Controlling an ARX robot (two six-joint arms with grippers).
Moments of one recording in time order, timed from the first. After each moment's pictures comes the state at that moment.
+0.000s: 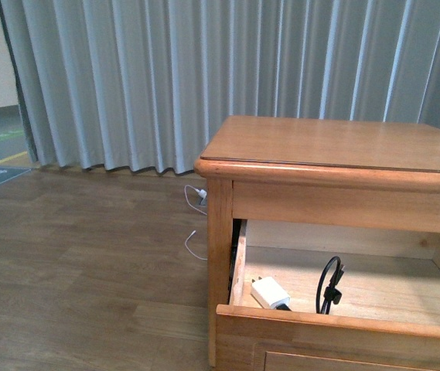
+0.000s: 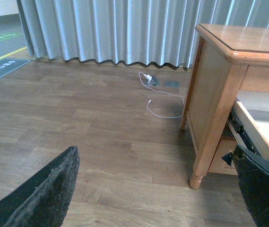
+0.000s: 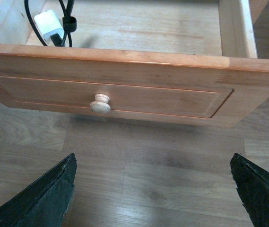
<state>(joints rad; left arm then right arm) 0.00 0.00 0.01 -0.01 0.00 -0.01 0.07 0.76 0.28 -0.14 0.01 0.07</state>
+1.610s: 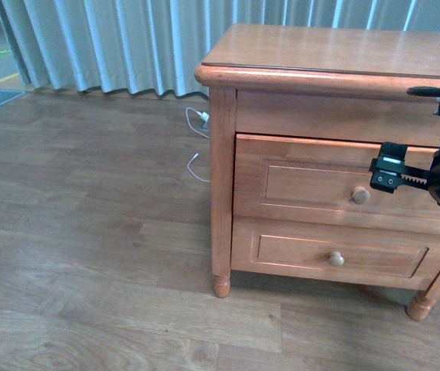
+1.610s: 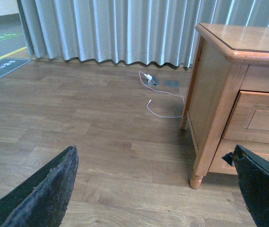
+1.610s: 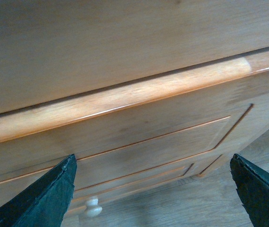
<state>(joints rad) 0.00 0.00 0.01 -0.01 0.00 -0.01 0.09 2.09 1.02 0.57 0.39 0.30</state>
